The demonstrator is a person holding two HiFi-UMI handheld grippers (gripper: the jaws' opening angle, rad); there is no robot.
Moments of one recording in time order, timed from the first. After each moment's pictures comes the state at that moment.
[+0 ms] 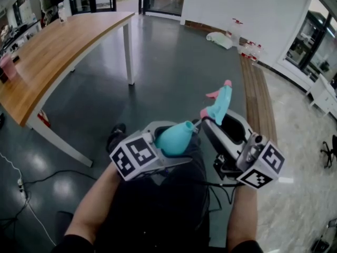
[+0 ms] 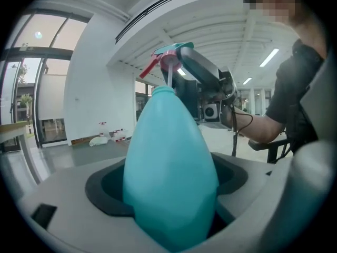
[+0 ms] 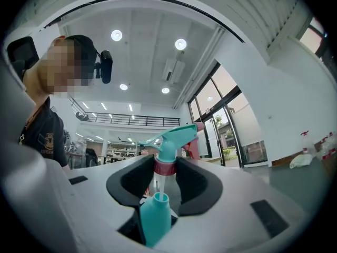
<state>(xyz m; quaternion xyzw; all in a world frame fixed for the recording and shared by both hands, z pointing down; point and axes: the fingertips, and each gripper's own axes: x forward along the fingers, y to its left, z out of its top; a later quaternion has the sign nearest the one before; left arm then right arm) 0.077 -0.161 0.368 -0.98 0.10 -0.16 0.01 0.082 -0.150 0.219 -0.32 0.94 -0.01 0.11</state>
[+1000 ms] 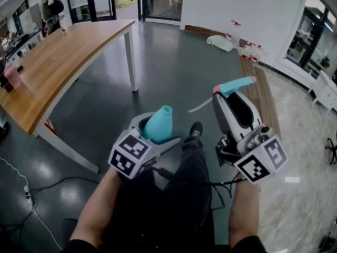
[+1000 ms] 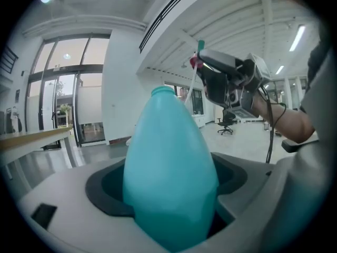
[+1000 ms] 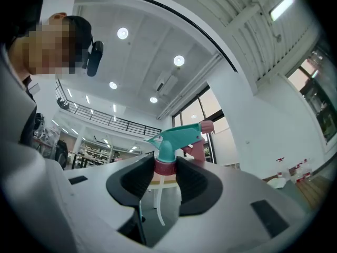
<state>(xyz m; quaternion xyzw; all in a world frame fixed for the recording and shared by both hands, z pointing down) 0.022 -0.227 0.351 -0.95 0.28 -0.15 0.02 0.105 -0.177 0.173 -0.44 0.88 0.07 0.15</state>
